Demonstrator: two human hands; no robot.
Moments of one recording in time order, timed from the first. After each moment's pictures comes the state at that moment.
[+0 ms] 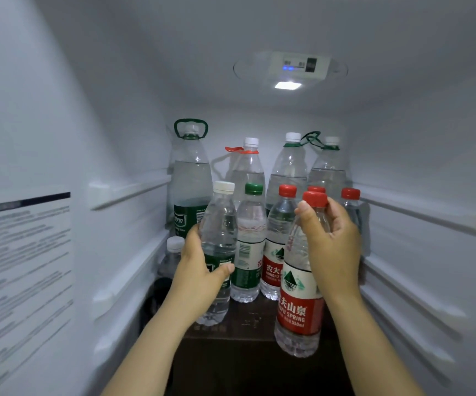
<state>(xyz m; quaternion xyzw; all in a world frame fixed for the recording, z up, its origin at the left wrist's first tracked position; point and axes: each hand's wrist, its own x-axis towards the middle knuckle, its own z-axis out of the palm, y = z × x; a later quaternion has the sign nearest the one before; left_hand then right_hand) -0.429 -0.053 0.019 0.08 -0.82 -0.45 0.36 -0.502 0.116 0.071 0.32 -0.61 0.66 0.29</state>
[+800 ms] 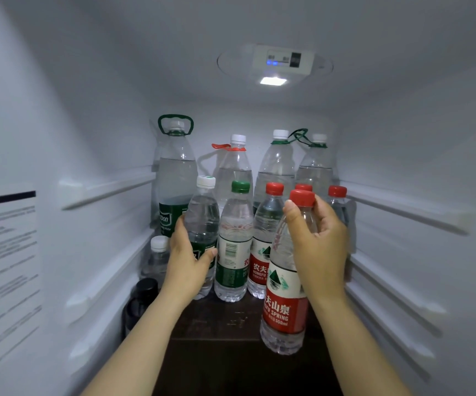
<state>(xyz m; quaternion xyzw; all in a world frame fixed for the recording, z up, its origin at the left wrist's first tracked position) -0.477 -0.070 0.010 0.13 -0.79 -0.44 0.40 -0.505 0.118 0.069 0.33 -0.60 0.66 0.31</state>
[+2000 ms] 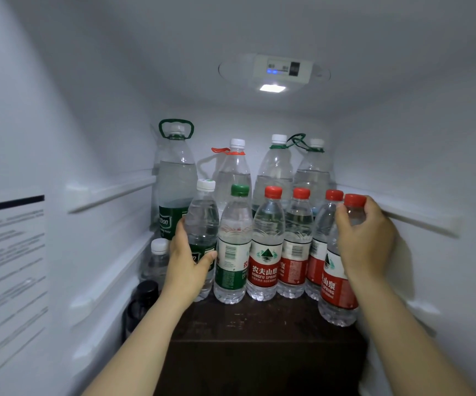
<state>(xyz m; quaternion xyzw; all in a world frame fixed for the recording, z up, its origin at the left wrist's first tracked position) -0.470 -0.065 0.012 0.13 -0.79 -0.45 0.39 -0.582 0.171 0.075 0.13 -0.72 0.46 0.49</state>
